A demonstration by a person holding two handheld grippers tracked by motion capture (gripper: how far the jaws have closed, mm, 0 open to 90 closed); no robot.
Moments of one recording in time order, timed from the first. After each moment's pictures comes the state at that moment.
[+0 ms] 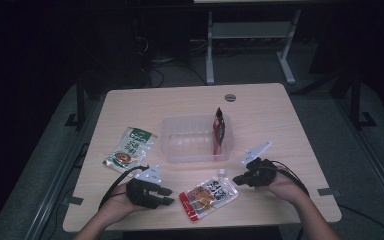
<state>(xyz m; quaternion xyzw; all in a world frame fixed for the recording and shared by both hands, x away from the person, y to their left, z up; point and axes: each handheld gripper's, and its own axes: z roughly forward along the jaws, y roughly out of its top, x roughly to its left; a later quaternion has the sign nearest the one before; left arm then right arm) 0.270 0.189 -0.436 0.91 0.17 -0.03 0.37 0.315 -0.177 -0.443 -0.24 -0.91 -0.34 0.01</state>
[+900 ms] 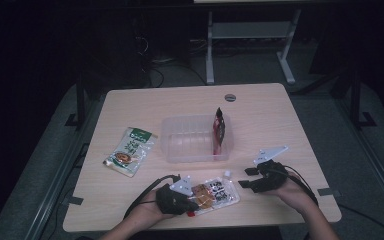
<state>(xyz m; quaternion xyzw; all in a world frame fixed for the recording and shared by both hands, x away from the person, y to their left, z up) 0.257 0.120 -0.450 0.93 0.13 -0.04 0.34 0.298 -0.198 -0.438 -0.32 -0.88 -0.36 -0.04</state>
